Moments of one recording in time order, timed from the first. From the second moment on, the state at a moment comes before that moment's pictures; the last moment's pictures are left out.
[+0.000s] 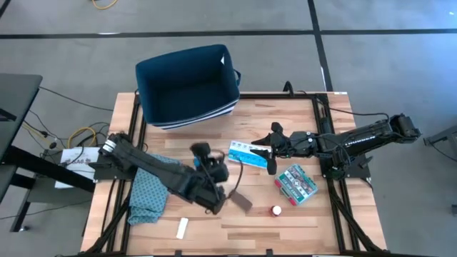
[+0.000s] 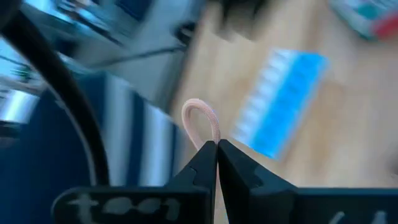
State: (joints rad) left arm -0.44 1.88 1.91 -1.30 -1.02 -0.43; right arm 0.12 1.13 0.59 0.28 0.24 0.10
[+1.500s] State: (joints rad) left arm 0.36 1.76 1.88 -1.44 -0.89 -0.21; right arm 0.12 1.13 0.59 0.27 0.24 0.04
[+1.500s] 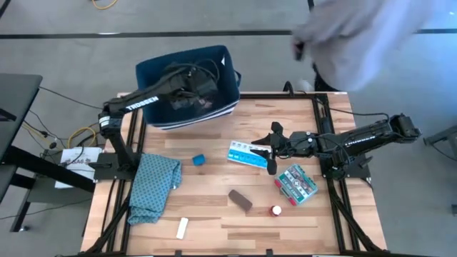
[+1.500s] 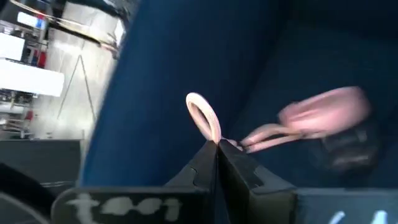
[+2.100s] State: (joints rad) left arm 0.35 1.76 1.73 -1.24 -0.73 -0.05; right arm 0.12 1.13 0.59 0.20 0.23 0.18
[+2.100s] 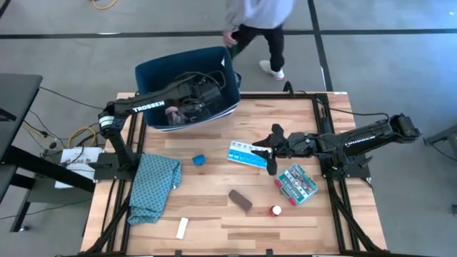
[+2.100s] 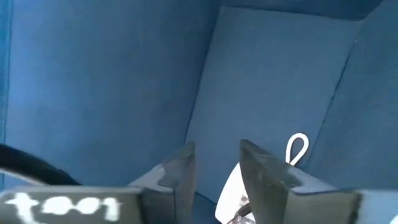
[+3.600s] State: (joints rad) left arm -0.06 1.45 1.97 -1.57 -1.02 -0.32; right arm 0.05 2.28 1.56 0.15 0.04 -0.19
